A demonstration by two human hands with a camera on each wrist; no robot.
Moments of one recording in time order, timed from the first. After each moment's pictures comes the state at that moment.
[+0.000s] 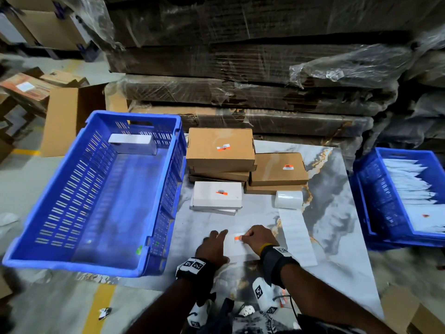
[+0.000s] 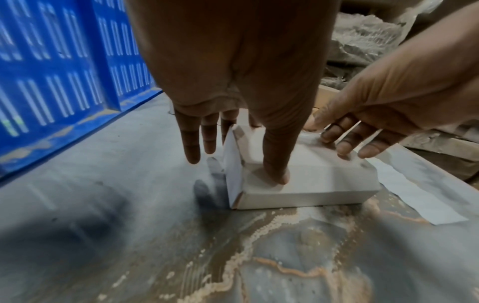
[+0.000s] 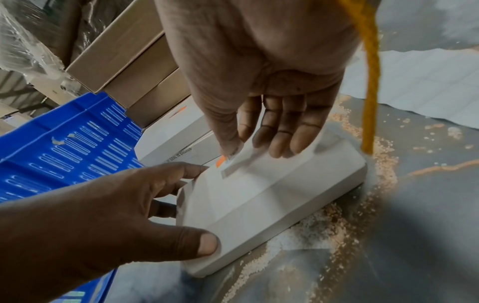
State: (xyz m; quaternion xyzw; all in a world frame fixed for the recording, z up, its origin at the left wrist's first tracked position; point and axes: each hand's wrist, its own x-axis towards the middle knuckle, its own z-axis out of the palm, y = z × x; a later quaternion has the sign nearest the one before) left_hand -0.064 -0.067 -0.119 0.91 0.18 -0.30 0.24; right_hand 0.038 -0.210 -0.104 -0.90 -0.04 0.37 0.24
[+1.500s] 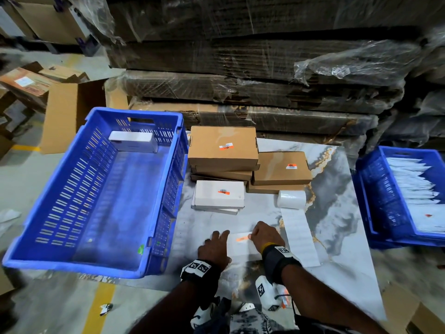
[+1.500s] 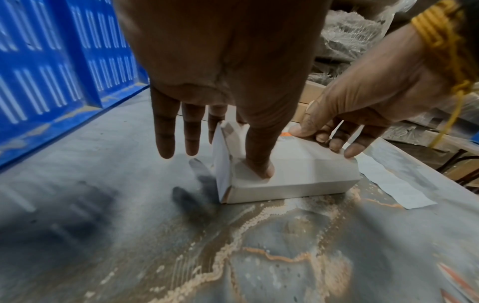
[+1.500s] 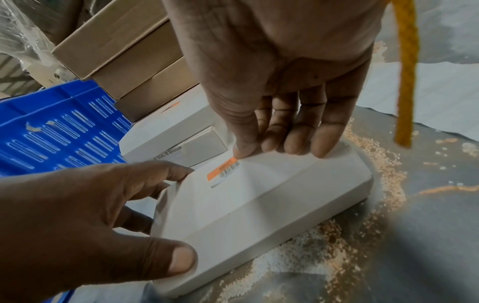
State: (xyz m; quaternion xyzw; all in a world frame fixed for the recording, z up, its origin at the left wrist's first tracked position) left_hand -0.066 -0.076 -0.114 0.92 0.20 -0.29 0.18; right_hand 0.046 -0.212 -0.108 -0.93 -0.05 0.34 0.13
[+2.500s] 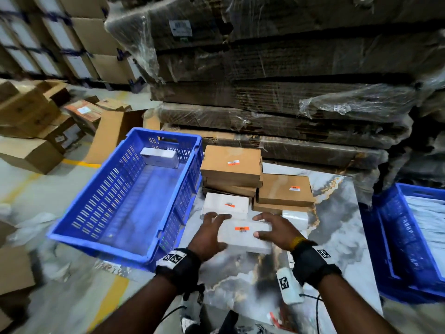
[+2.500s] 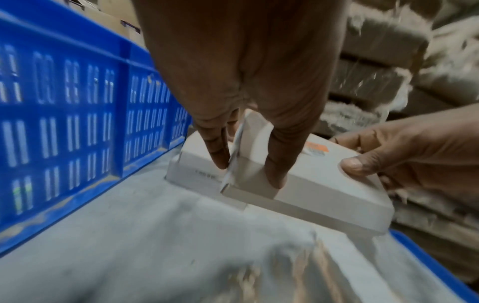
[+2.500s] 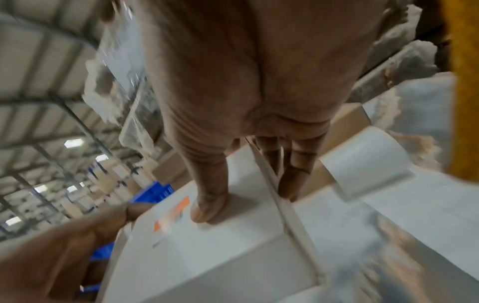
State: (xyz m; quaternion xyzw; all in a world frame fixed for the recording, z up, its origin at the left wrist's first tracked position) left_hand -0.071 -0.057 -0.023 0.92 0.17 -0.04 0.35; right_hand 0.079 -0.251 -0.001 -0.87 -0.29 0.31 0.27
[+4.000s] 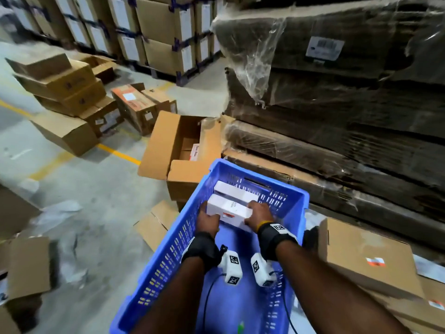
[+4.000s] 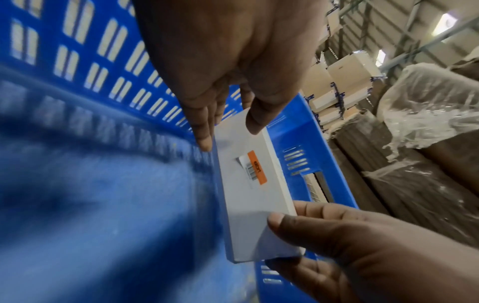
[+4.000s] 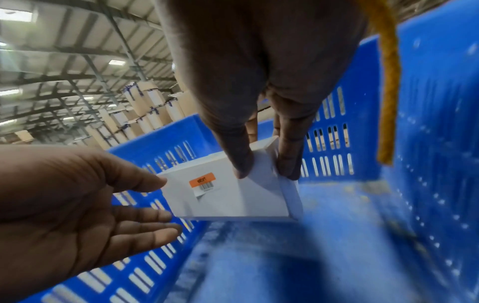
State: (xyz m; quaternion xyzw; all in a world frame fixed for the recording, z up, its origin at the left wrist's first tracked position) left_hand -0.008 0.347 -0.099 0.54 0.50 0.20 0.65; right_hand 0.109 0.240 -0.030 -0.92 -0.28 0.25 0.13
